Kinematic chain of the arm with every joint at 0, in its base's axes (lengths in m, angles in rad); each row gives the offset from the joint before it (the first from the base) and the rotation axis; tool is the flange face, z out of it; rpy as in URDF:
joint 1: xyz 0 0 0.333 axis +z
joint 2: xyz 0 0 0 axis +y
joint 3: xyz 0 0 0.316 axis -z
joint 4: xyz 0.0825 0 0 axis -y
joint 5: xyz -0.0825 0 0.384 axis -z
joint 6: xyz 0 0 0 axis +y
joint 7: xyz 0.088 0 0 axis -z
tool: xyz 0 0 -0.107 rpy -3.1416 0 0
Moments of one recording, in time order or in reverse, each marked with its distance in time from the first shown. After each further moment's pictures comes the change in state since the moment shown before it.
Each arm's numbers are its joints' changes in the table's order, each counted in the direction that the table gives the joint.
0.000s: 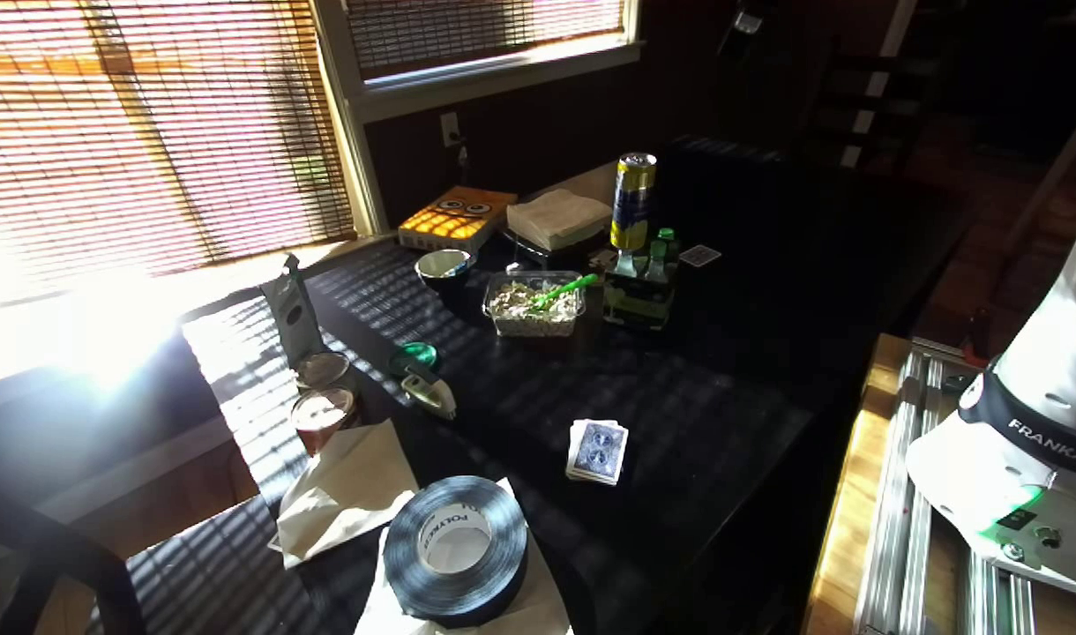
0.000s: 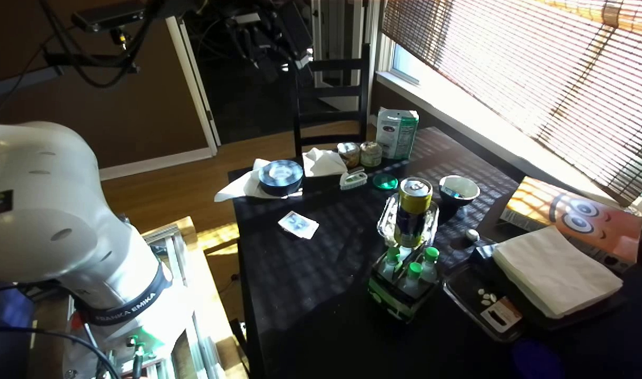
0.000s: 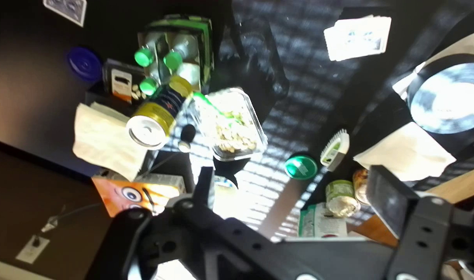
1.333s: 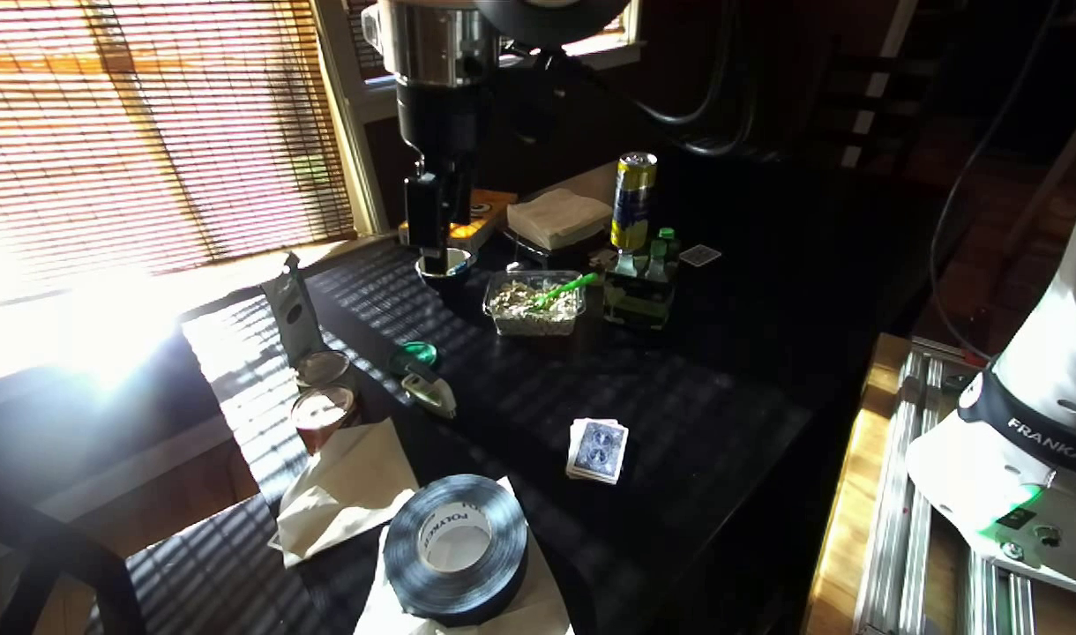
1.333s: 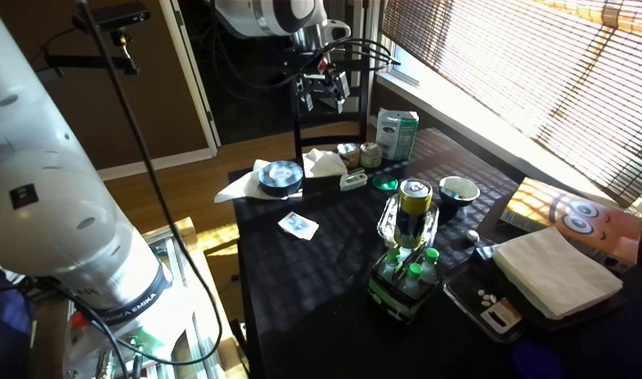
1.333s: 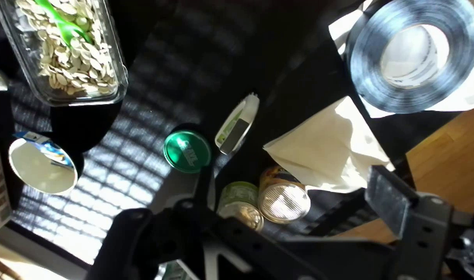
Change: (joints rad) arm 0.155 1.032 -0.134 0.484 0.034 -0.343 0.120
